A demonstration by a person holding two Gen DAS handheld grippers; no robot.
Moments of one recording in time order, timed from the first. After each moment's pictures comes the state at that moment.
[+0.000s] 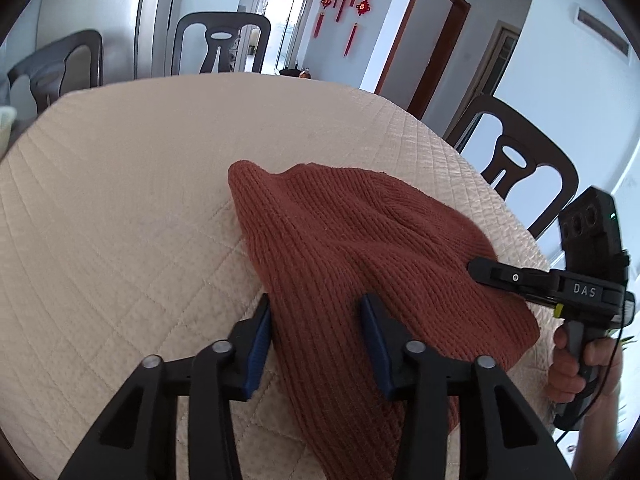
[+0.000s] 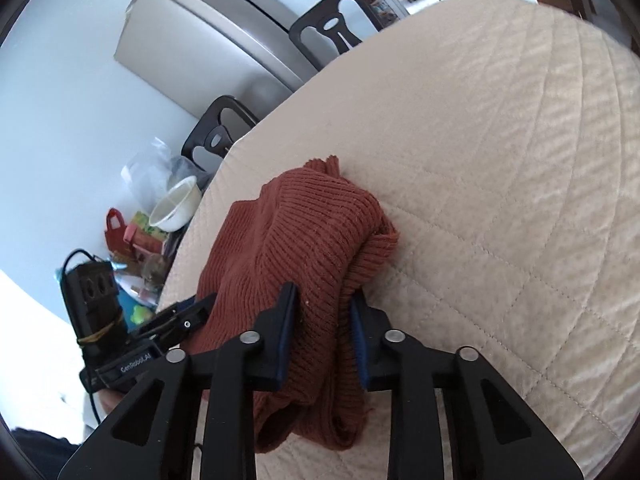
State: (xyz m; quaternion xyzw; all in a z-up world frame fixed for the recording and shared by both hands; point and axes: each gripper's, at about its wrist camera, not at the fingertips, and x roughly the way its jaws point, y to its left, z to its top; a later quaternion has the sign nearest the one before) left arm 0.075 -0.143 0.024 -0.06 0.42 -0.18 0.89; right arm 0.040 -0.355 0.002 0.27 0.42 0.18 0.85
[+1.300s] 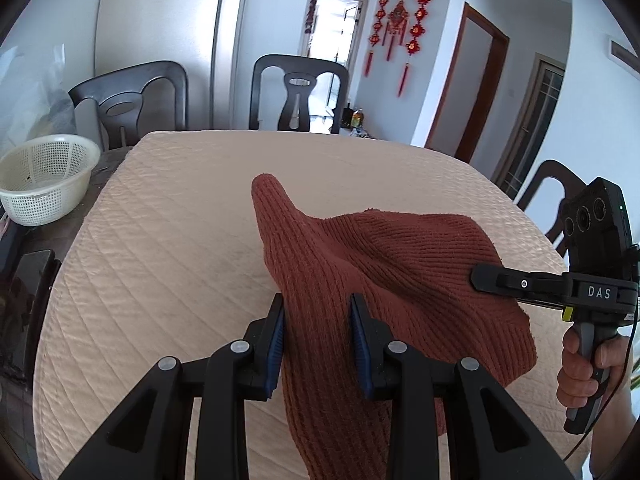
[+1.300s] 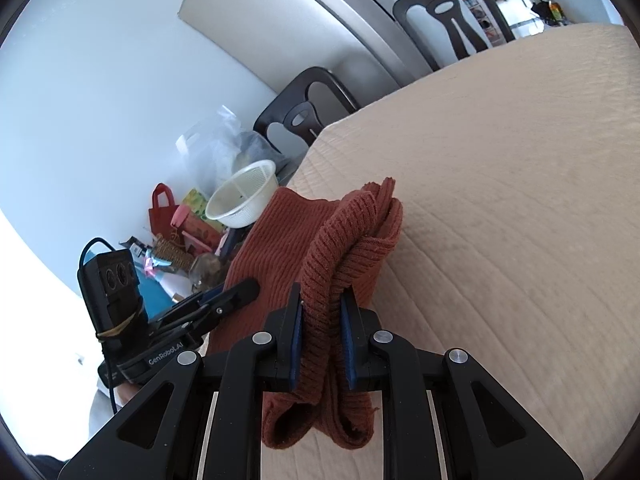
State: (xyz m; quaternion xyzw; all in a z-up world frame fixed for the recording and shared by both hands) left arm 0.137 0.011 0.063 -0.05 0.37 -0.09 0.92; right arm 0.167 -0.197 0.028 0.24 0.40 0.31 0.83
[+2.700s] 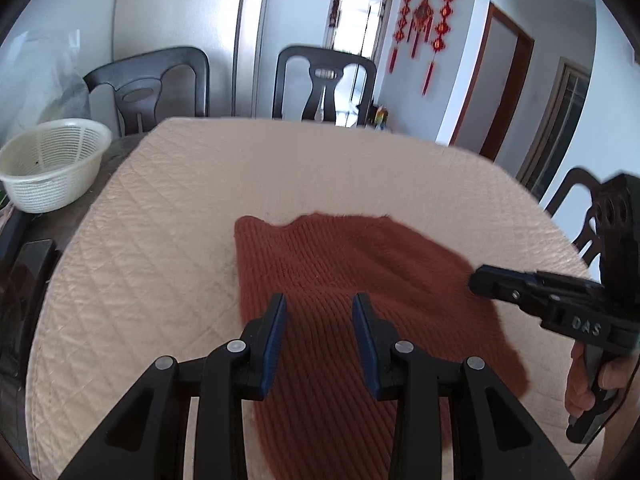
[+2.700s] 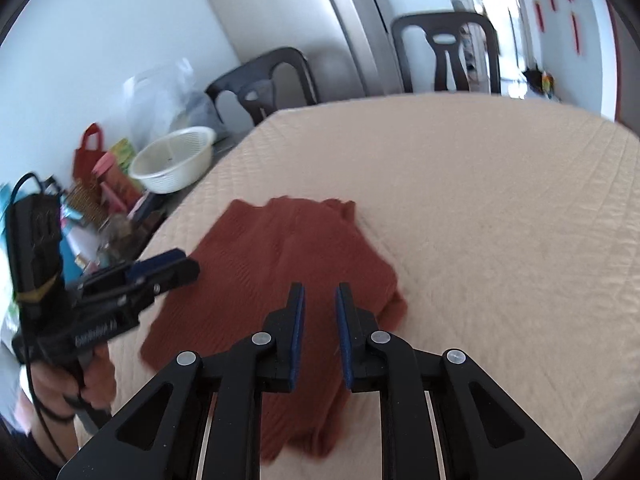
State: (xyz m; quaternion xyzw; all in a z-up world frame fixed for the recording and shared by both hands) left arm 0.169 0.014 0.039 -0.05 0.39 -0.05 0.92; right arm 0.194 -0.160 0.024 0.07 0.42 0.21 0.88
